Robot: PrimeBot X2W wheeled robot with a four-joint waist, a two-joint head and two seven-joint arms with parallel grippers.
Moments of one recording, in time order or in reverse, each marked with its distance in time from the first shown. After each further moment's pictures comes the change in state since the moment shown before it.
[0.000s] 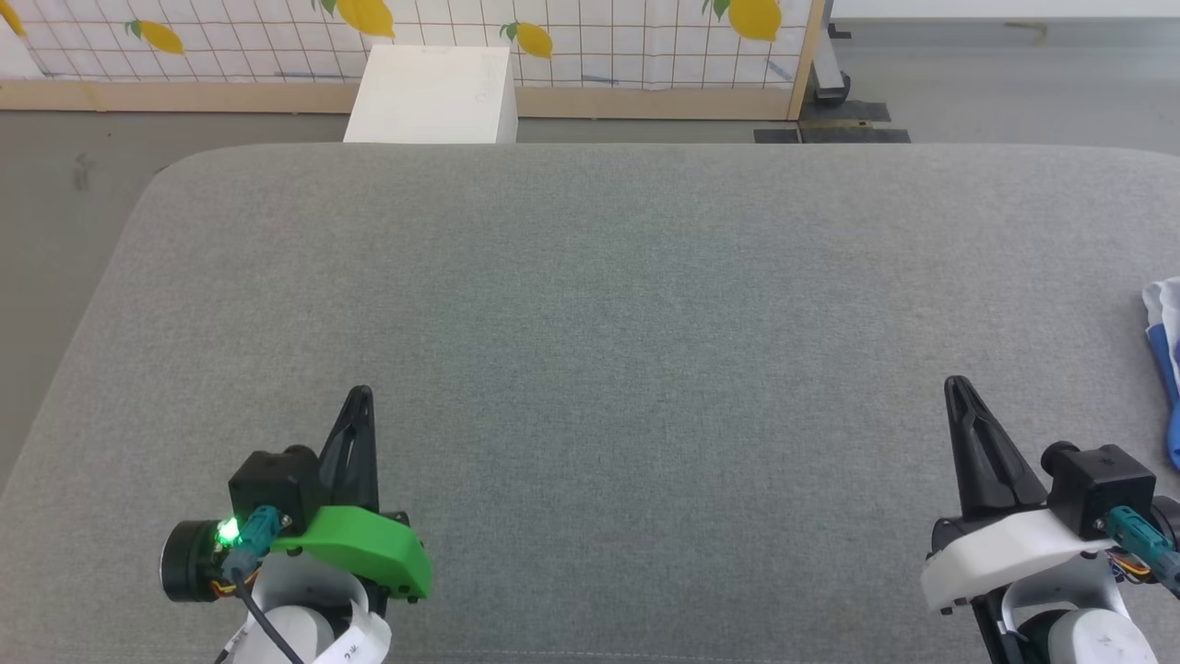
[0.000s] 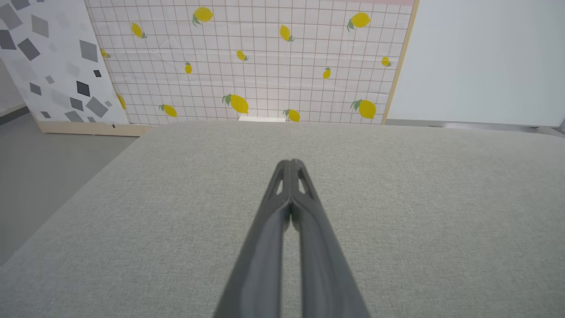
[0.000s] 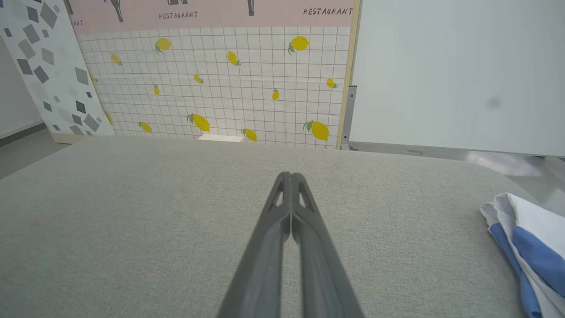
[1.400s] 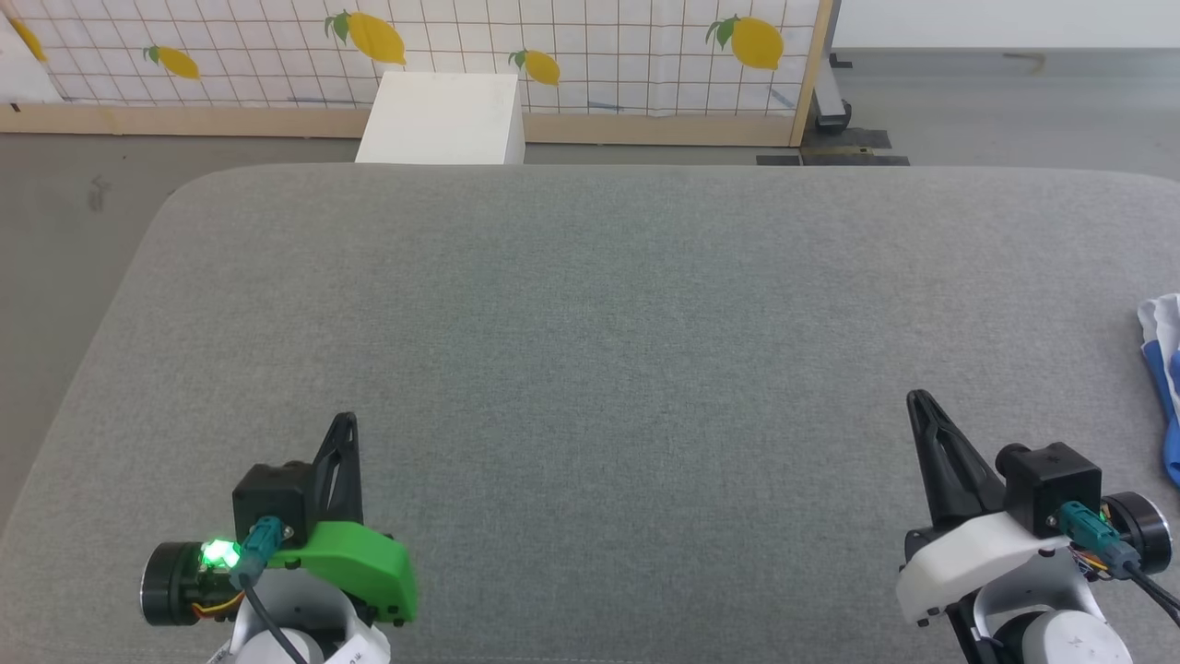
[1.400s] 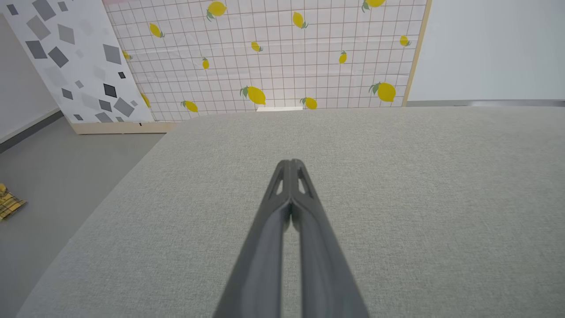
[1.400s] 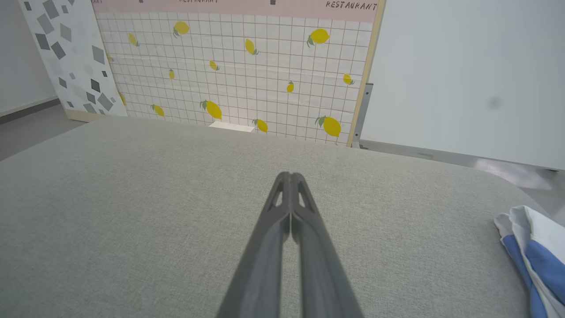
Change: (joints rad) left arm 0.050 0.000 0.026 -0.053 0.087 0.018 0.087; right arm 0.000 0.000 0.047 0.007 -0.049 0.000 0.053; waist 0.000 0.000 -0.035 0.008
